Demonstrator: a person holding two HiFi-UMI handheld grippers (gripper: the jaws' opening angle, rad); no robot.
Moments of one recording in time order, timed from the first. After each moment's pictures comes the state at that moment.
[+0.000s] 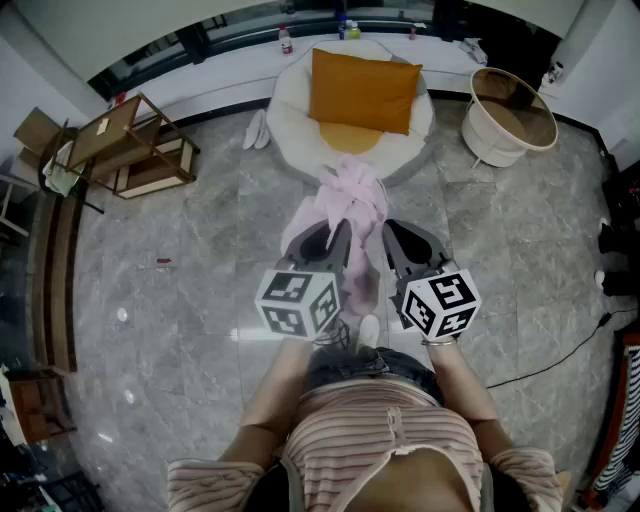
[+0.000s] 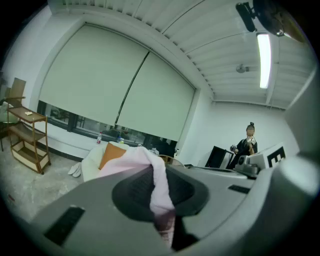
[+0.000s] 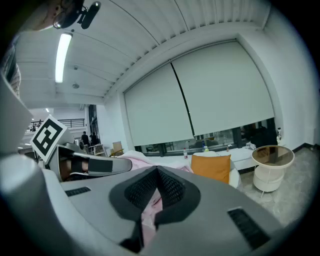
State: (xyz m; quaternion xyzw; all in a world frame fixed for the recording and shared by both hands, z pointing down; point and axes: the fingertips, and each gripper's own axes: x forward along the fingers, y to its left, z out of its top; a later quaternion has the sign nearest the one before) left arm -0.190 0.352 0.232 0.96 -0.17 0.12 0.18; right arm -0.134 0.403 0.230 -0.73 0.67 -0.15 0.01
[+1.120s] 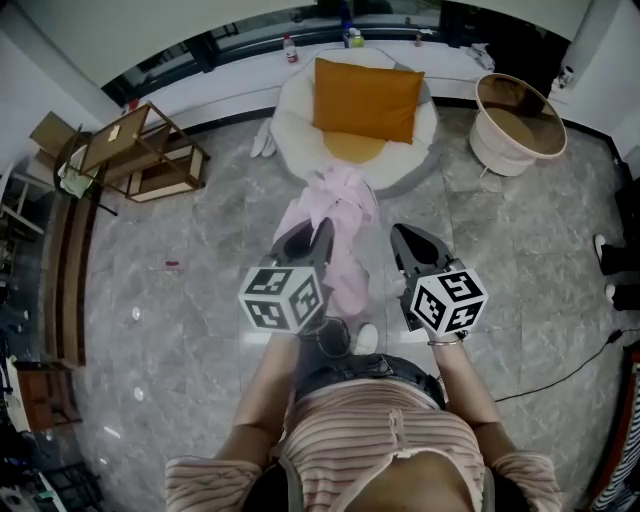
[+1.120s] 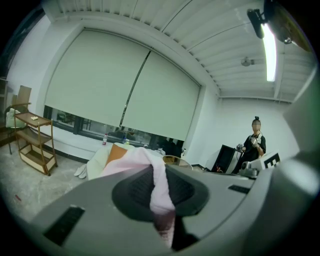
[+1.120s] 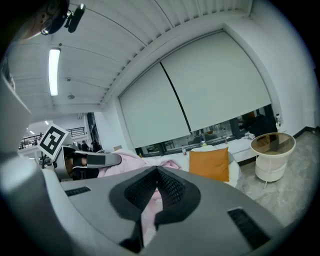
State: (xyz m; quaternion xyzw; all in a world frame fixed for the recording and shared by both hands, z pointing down) left arm -0.152 0.348 0.228 0.95 -0.21 0.13 0.17; right arm -0.058 0.430 0.245 -0.71 0.68 -0.19 0.05
